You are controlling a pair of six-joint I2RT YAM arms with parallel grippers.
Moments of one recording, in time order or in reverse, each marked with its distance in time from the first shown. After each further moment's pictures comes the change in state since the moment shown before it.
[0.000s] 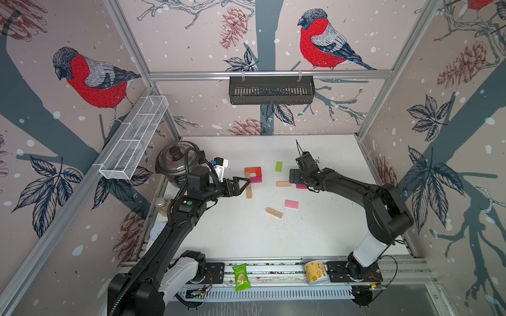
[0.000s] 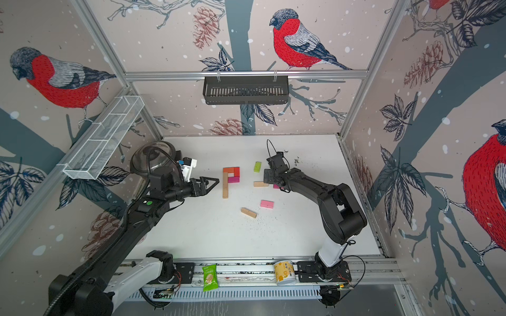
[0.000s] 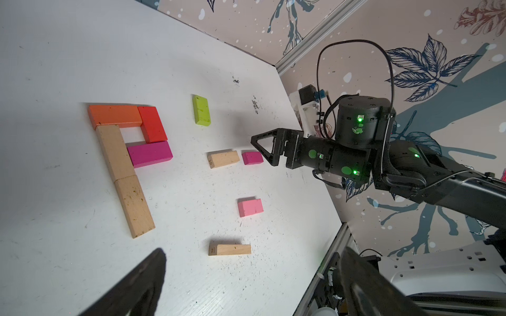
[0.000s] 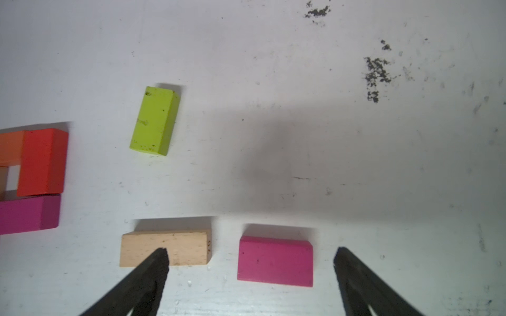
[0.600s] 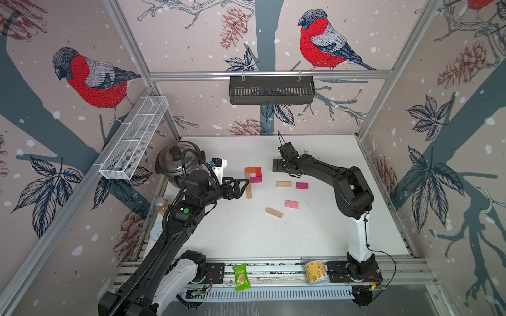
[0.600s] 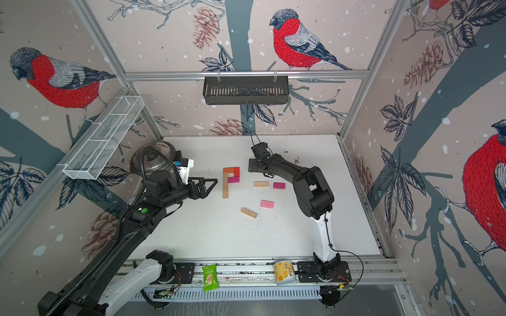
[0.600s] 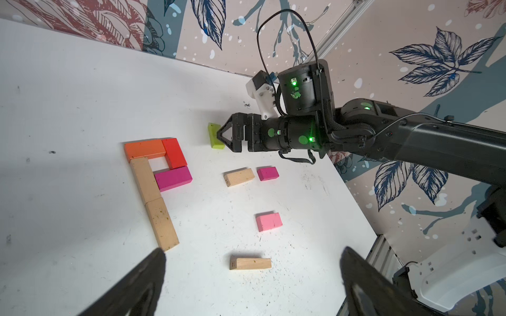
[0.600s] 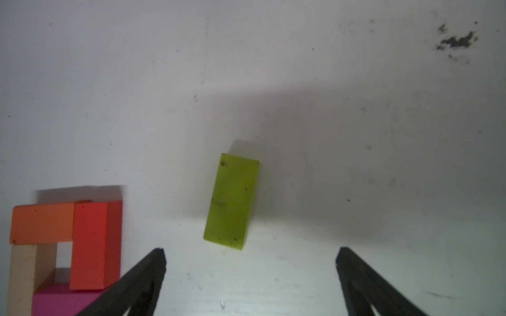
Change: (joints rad) left arm -0.061 -0.084 0.004 -0.037 -0.176 0.090; right arm 0.039 0.418 0.480 -0.098 -0.067 0.053
